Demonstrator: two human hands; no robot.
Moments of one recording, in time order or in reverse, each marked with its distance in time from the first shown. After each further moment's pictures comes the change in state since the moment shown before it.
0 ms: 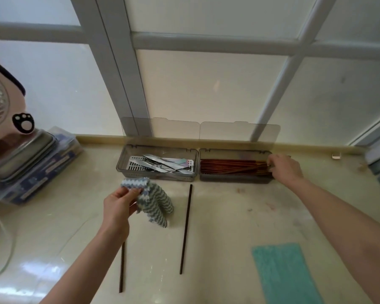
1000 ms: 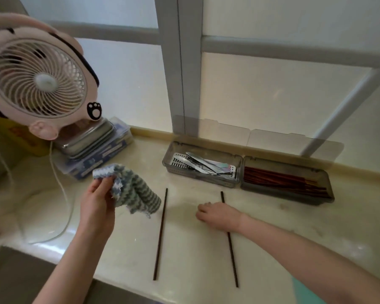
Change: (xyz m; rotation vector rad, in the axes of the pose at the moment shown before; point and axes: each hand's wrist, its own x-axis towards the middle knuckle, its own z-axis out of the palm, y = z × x) left_hand -0.009 0.046 -0.105 -0.303 0.200 0.230; right_hand -0.092 -0.263 0.067 -0.129 -0.215 -1.229
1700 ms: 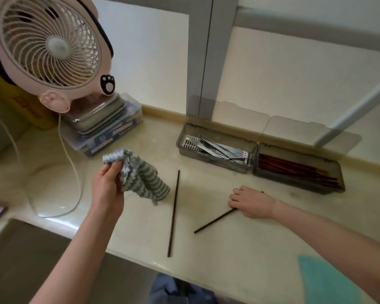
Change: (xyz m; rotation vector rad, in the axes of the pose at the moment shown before) left_hand 0.024 -0.009 -0.038 -0.067 0.027 -0.045; right_hand -0.042 0.028 0.003 -0.307 -0.069 -0.072
